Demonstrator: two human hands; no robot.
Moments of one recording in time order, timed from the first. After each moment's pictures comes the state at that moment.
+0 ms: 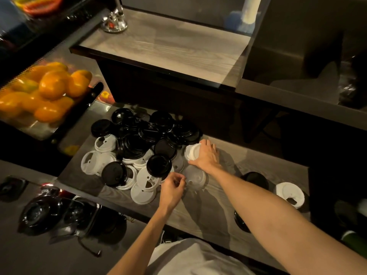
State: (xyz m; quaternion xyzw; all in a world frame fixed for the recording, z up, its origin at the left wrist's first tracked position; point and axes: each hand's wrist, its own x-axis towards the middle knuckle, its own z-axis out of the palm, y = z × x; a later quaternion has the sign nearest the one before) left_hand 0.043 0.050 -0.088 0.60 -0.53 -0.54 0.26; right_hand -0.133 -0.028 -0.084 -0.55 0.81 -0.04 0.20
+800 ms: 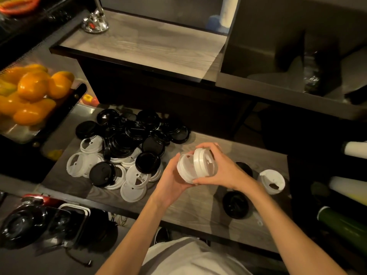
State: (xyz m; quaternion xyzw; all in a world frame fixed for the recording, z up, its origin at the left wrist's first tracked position) left_hand 0.023 0.059 0.001 0.31 -0.27 -0.87 0.27; right_hand -0.169 0.105 0.046 -0.62 0.64 -0.24 0.38
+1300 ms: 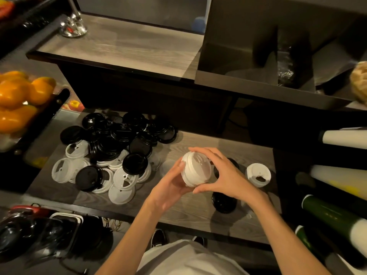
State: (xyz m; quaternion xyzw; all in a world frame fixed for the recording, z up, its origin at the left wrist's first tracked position) left_hand 0.006 0.086 0.007 0.27 -0.32 -0.88 0.21; right_hand -0.181 0.156 0.070 -0.62 0.65 -0.26 0.35
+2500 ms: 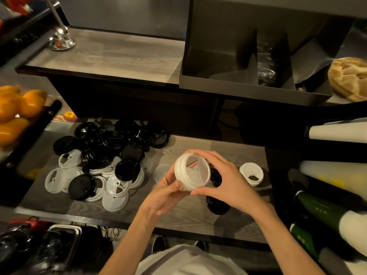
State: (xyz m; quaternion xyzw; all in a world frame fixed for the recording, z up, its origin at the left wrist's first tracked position) left_hand -0.002 0.096 0.014 0.20 -0.36 -0.89 0.19; right_hand -0.183 0.191 0.099 -0.62 0.65 -0.31 0.30
